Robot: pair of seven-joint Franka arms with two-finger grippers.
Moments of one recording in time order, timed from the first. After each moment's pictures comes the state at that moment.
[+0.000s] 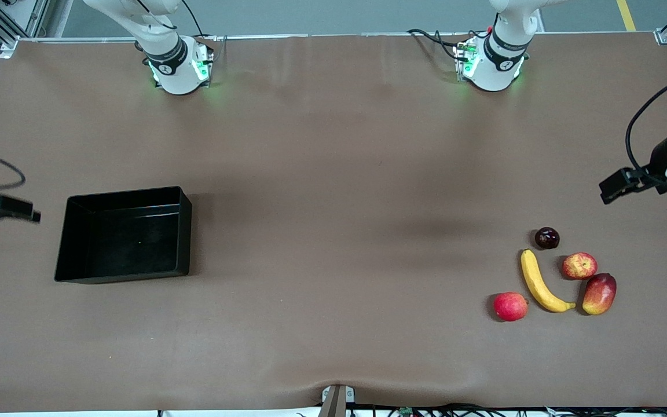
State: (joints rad) left arm 0.24 0.15 -0.34 -1.44 0.16 1.61 -0.18; right arm -0.09 0.28 -0.05 -1.31 0.05 1.50 -0.14
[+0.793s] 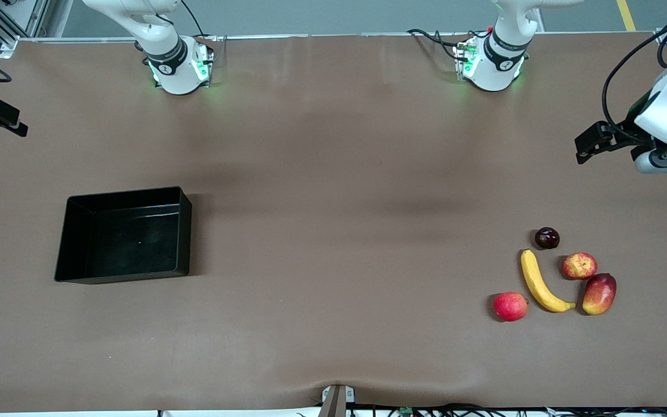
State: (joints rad) left arm -0.03 0.01 -0.10 -1.56 0.06 1.57 -0.14; right arm -0.07 -0.07 -0.05 -1.57 0.01 1.46 -0.11
